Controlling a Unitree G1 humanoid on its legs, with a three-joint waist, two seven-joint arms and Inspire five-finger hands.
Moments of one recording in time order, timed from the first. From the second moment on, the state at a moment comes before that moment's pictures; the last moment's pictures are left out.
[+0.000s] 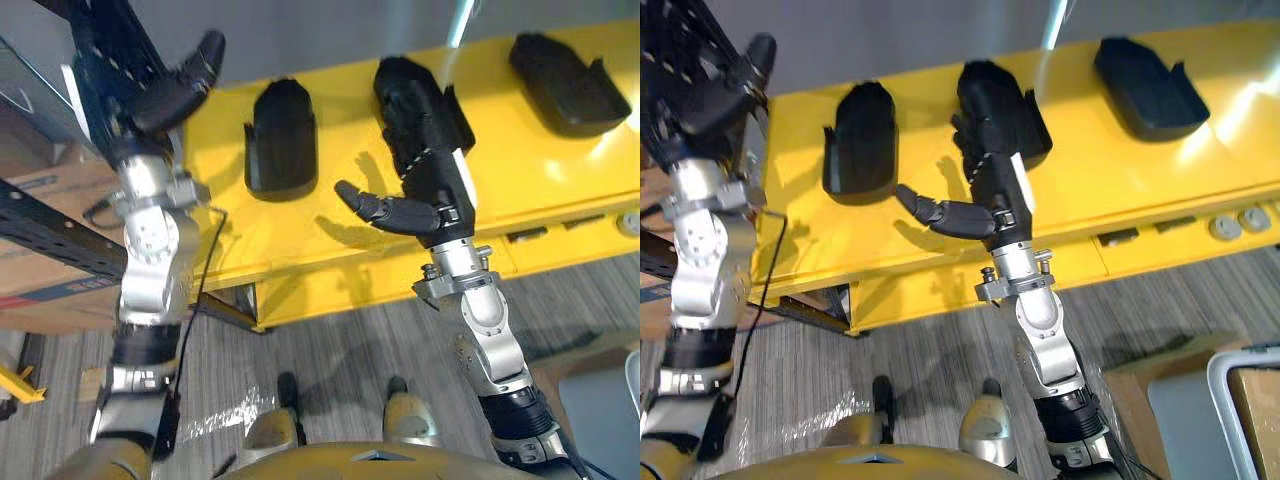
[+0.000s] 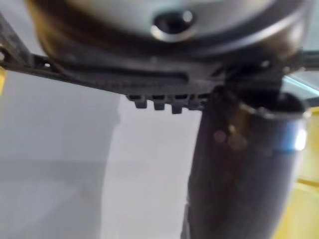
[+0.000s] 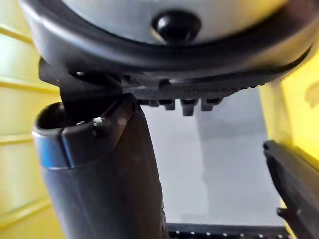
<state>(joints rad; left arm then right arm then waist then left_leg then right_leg) -0.28 0.33 0.05 -0.26 -0.39 -0.18 0.32 -0.12 -0.24 0.14 -0.23 0.25 -0.26 0.01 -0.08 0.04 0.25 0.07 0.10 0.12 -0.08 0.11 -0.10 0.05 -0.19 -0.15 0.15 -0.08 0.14</state>
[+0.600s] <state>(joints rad) 0.20 0.12 -0.01 -0.36 -0.39 -0.26 0.03 -0.05 -0.24 -0.03 -0.03 0.22 -0.26 0.00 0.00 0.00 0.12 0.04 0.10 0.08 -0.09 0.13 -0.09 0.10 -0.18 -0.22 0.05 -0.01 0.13</state>
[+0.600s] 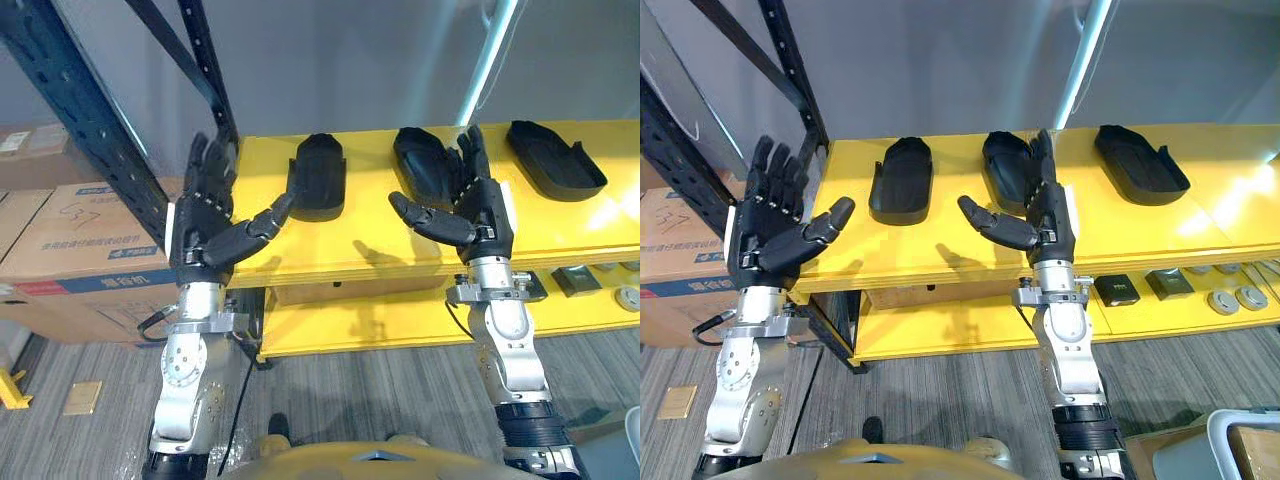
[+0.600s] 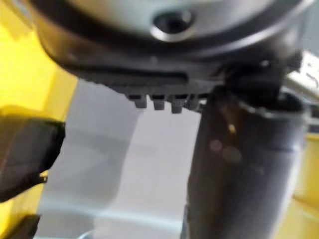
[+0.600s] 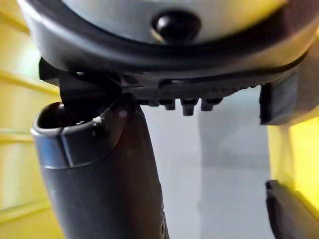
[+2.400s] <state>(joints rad) -0.13 0.24 -0.18 -0.23 -0.64 -0.29 -0.25 -1.24 -0.60 0.17 0.95 0.25 0.00 0.07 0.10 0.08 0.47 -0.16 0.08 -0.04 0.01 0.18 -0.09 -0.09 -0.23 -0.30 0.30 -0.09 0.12</state>
